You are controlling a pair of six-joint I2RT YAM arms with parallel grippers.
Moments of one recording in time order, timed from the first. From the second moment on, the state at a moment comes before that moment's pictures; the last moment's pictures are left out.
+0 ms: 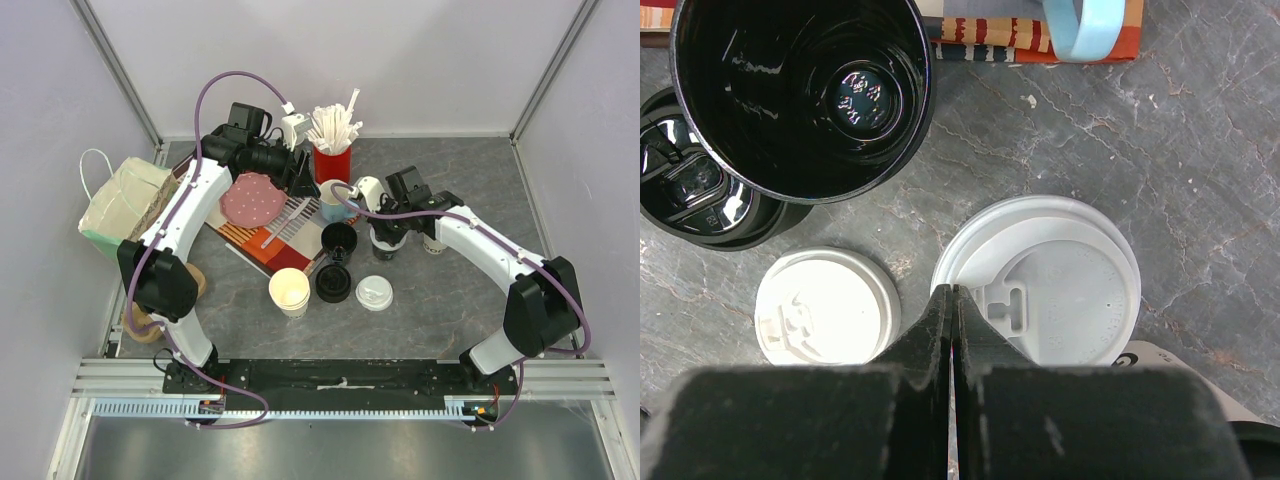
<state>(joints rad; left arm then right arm) -0.34 1.76 1.77 -0.83 0.77 0.20 0.49 1.54 1.20 -0.62 -0.24 -0.38</state>
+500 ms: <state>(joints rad) -0.34 1.76 1.77 -0.83 0.77 0.20 0.49 1.56 1.22 -0.62 -0.24 -0.38</state>
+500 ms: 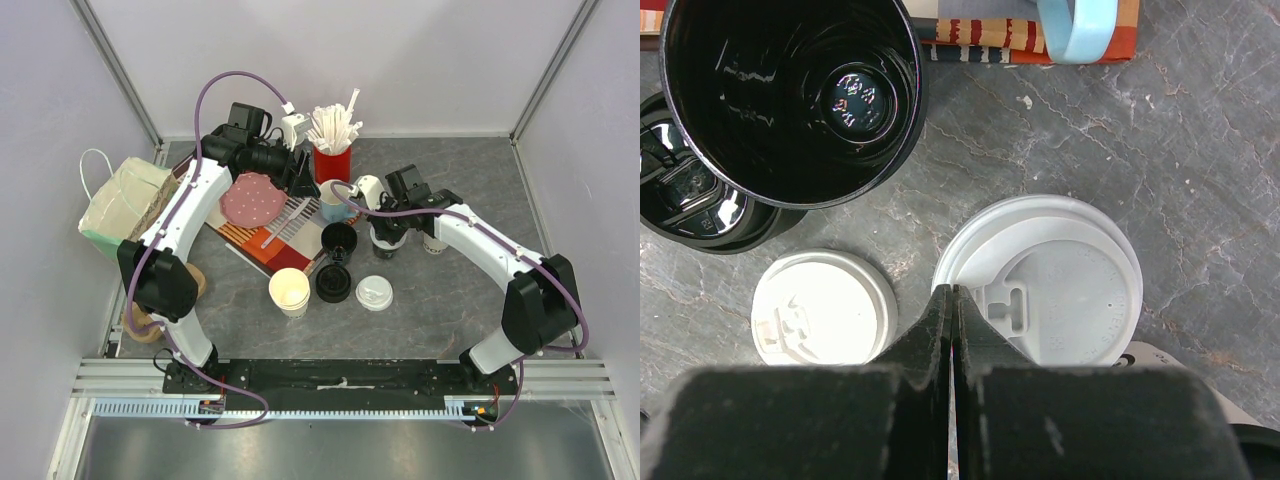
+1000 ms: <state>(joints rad) -0.34 1.76 1.77 -0.83 0.77 0.20 0.48 1.56 1.25 -0.64 -0.24 -0.38</state>
